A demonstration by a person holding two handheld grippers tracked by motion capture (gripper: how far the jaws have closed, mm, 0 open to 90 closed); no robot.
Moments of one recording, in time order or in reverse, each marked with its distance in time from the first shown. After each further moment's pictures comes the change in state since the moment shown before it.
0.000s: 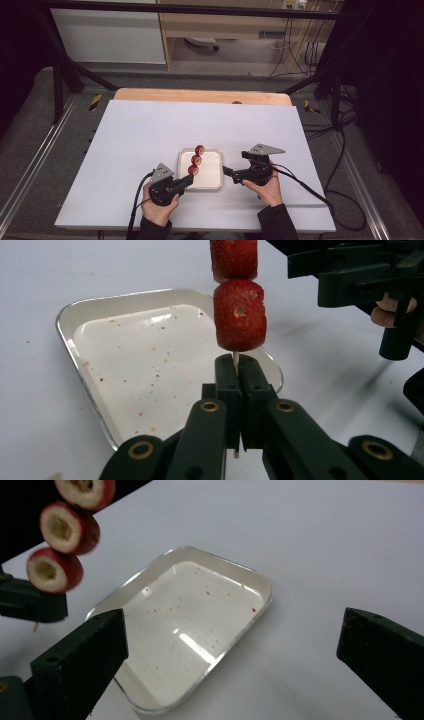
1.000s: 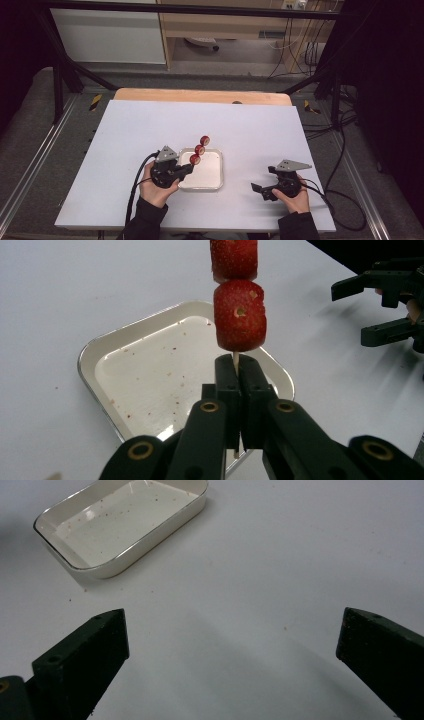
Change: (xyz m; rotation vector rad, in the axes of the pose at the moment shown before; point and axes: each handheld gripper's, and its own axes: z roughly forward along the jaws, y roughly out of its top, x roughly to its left) left arm 0.006 0.052 0.008 0.150 0.001 0.111; right arm -0.046 -0.057 -0.057 0.115 -0.049 -0.046
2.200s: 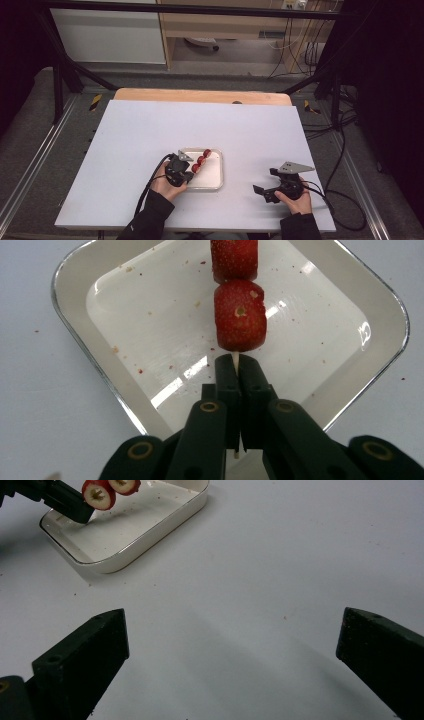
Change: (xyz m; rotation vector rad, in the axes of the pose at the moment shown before) left arm 0.009 -0.015 0.055 0.316 0.135 0.057; right arm -0.002 -0.006 -0.005 -0.009 0.010 0.005
